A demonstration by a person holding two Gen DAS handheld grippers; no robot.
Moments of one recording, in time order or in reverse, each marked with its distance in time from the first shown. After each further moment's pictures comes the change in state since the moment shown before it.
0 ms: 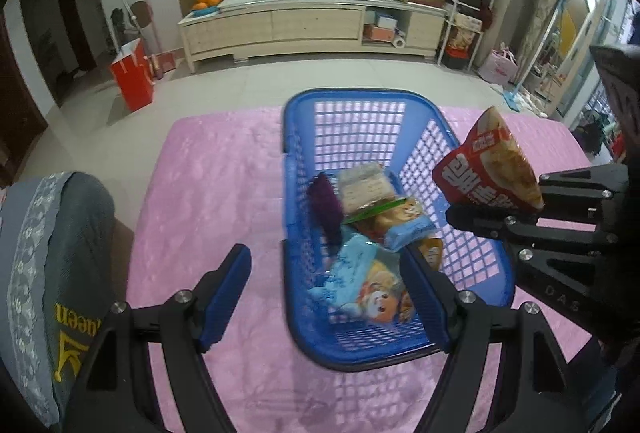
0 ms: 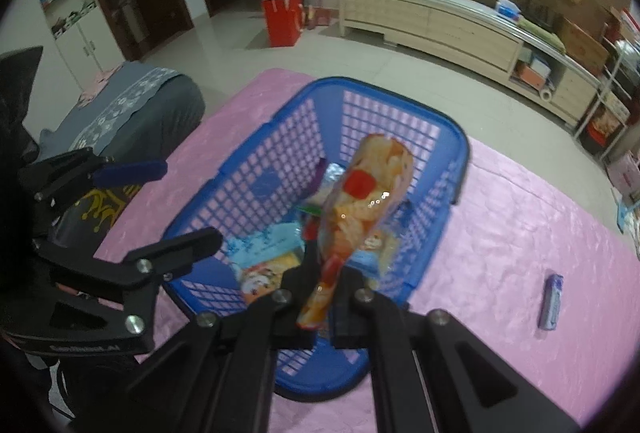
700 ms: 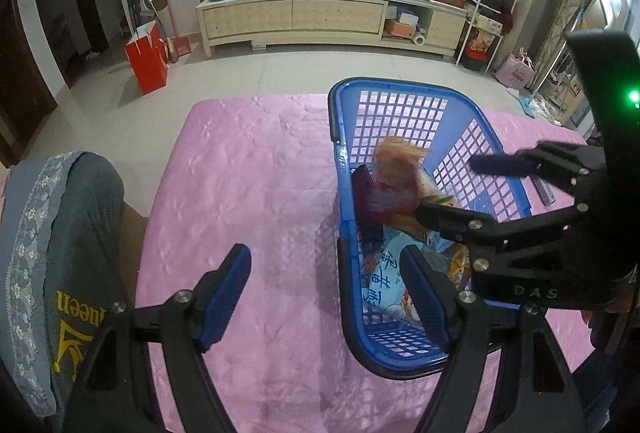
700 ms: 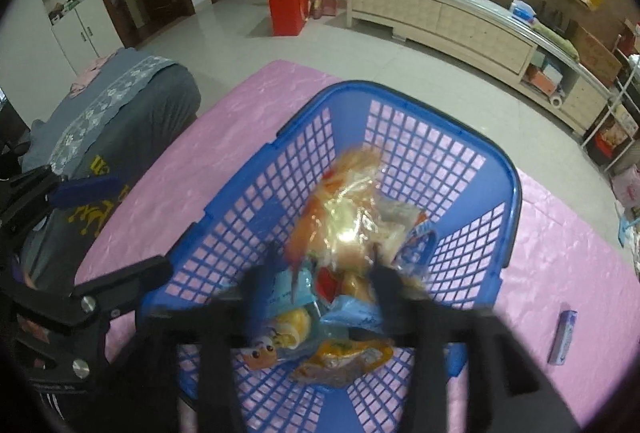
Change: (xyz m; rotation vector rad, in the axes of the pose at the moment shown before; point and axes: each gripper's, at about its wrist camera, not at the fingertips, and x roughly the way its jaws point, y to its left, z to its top) left arm 0.018 0.029 -0.002 -0.048 0.032 0.025; right arm 0.044 0.009 0.026 -0.035 0.022 -0.031
